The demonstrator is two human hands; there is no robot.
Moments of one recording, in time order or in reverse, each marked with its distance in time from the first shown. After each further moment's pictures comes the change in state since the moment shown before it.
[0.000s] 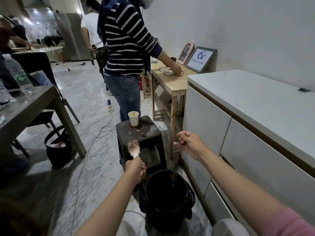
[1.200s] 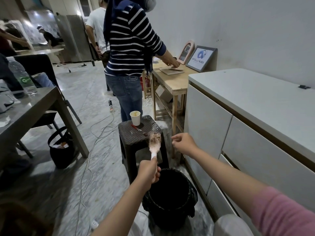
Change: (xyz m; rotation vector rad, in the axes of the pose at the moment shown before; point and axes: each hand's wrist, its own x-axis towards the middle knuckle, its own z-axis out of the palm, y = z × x) left_hand -0.033 -0.017 0.023 0.222 -0.073 0.087; right_hand 0.013 0.019 0.012 -0.988 0.131 -0.071
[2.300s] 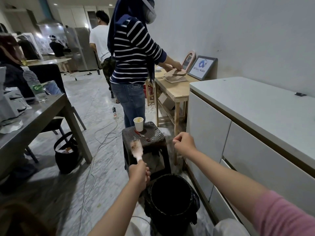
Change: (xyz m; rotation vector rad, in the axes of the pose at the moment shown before) left_hand -0.005 0.000 -0.030 -0.286 0.182 0.039; right_hand -0.029 -0.035 -0.008 -0.002 0.167 -0.085
